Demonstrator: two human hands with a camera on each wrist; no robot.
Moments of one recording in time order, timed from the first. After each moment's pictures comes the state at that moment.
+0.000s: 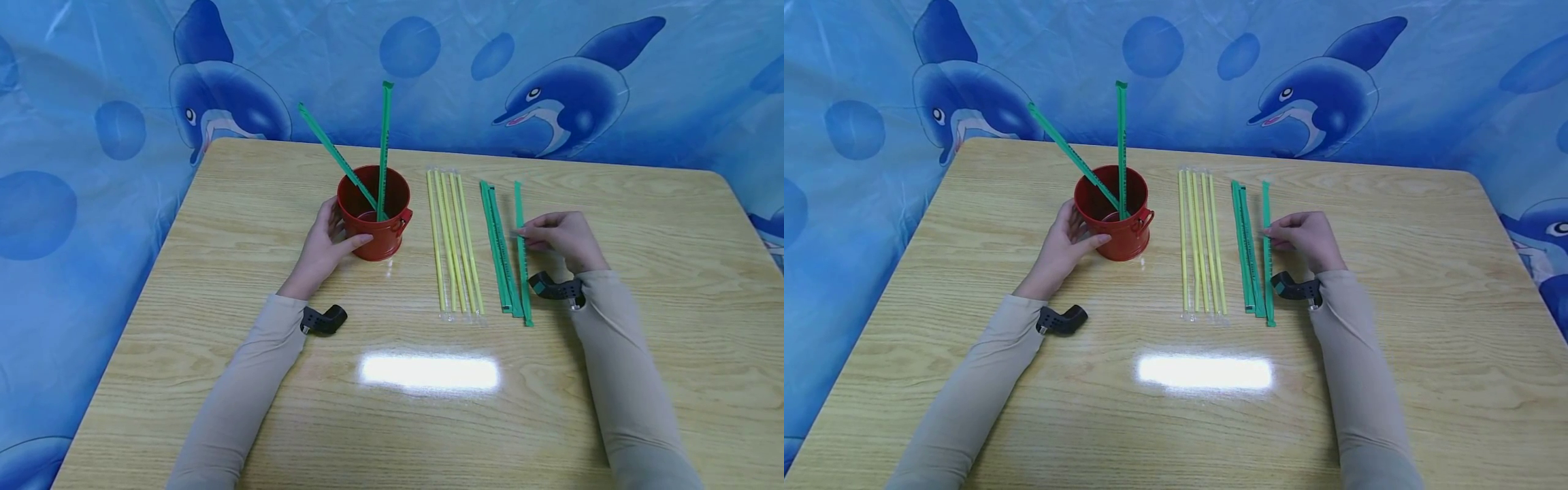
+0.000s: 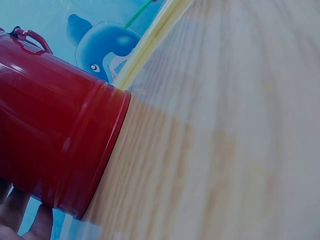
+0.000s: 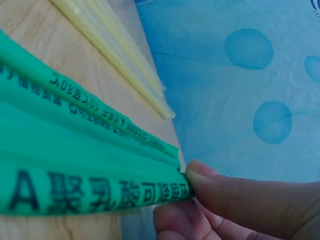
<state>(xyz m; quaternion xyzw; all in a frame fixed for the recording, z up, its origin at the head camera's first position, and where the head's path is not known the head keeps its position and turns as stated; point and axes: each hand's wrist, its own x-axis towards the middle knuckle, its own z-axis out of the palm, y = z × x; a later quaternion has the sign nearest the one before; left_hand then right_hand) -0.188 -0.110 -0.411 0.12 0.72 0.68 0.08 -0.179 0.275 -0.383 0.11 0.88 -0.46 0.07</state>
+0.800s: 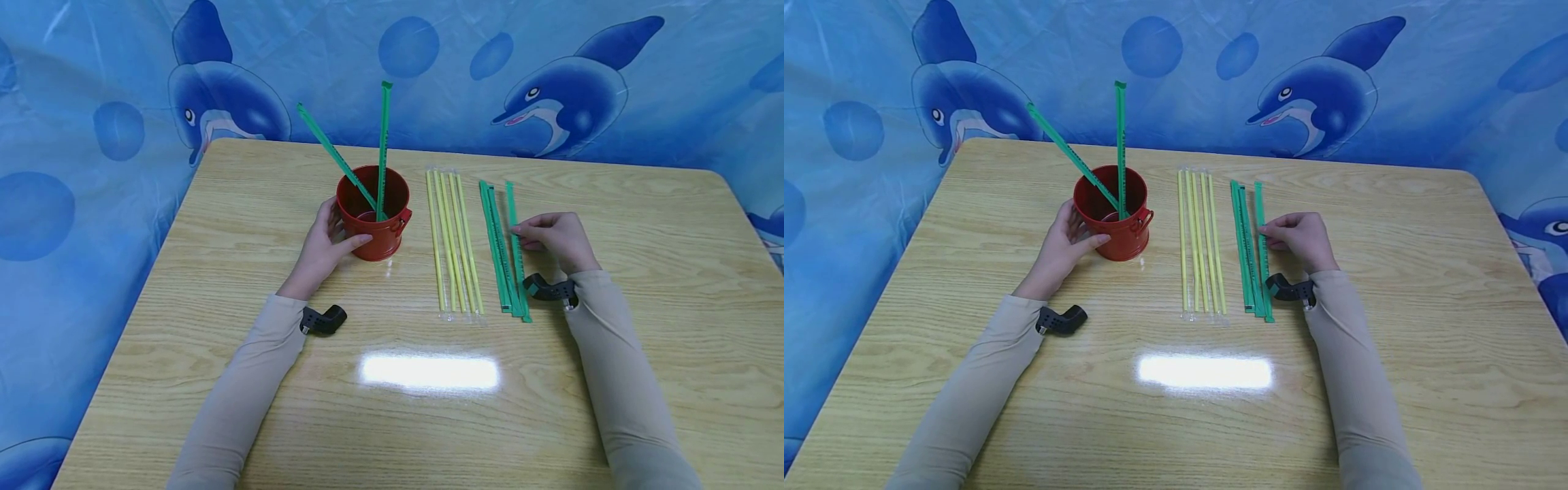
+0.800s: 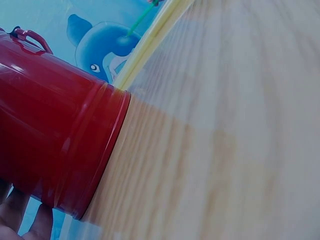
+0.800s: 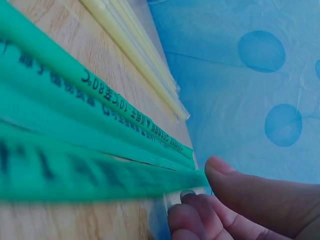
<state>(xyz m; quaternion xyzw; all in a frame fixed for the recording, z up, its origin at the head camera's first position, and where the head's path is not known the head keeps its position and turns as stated) -0.187 -0.110 -0.411 0.12 0.72 0.68 0.08 -0.181 0.270 -0.392 0.11 0.87 -0.47 0.05</state>
